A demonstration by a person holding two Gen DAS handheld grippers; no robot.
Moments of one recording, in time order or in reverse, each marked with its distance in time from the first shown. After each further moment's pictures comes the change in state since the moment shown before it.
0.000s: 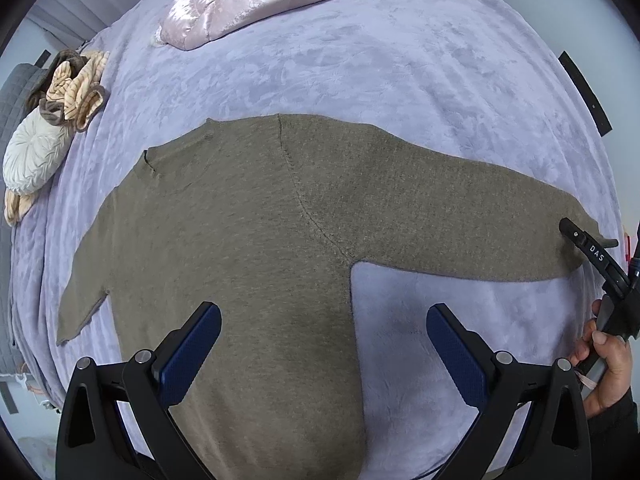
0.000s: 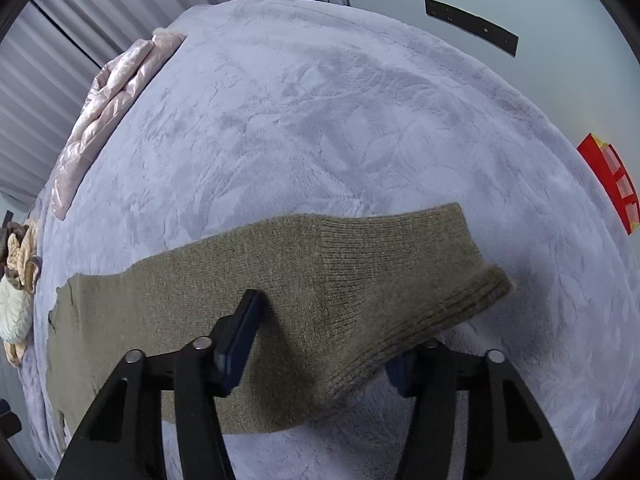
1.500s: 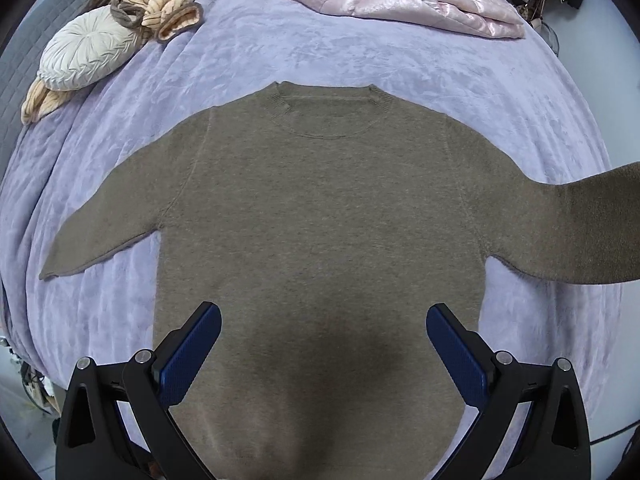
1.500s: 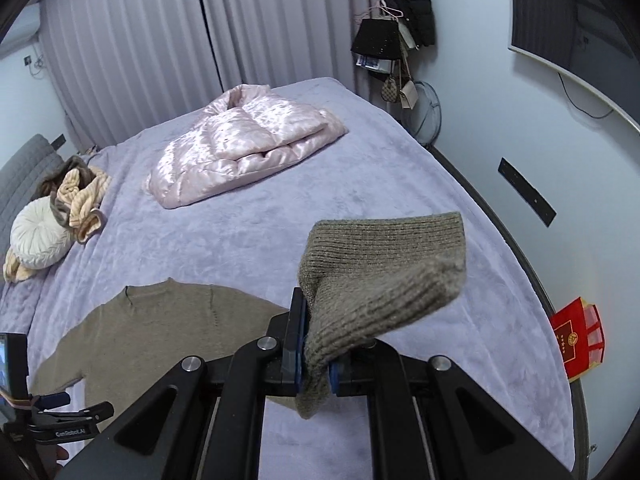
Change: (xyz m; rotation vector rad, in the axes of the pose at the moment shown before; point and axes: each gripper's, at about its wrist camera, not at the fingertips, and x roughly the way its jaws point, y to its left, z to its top) left arm 0.018 0.199 -0.068 -0.261 -0.047 -0.081; right arm -0.197 0.247 -0.044 -0.396 -0.297 0.010
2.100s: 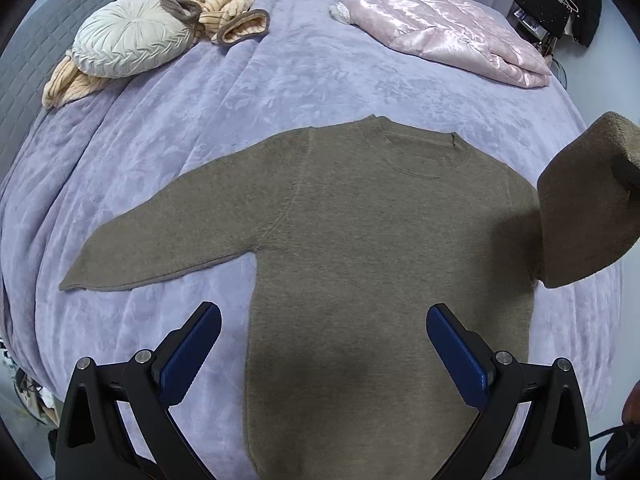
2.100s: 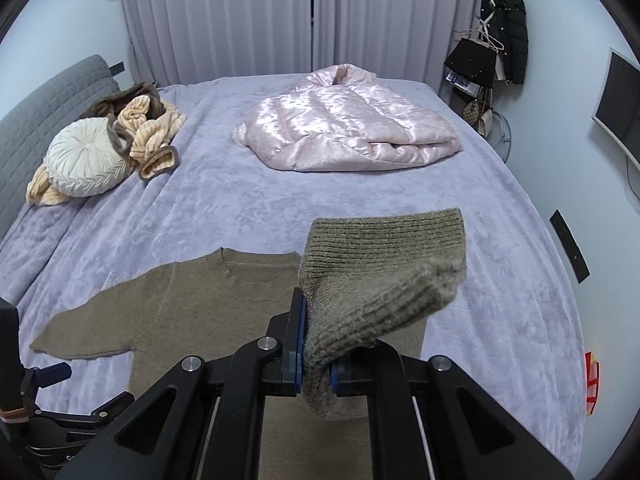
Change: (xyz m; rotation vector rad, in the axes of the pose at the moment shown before) left arm -0.012 0.146 0.009 -0.056 -0.081 -0.036; right arm 0.010 0.248 -0.025 -0.258 0.052 0.062
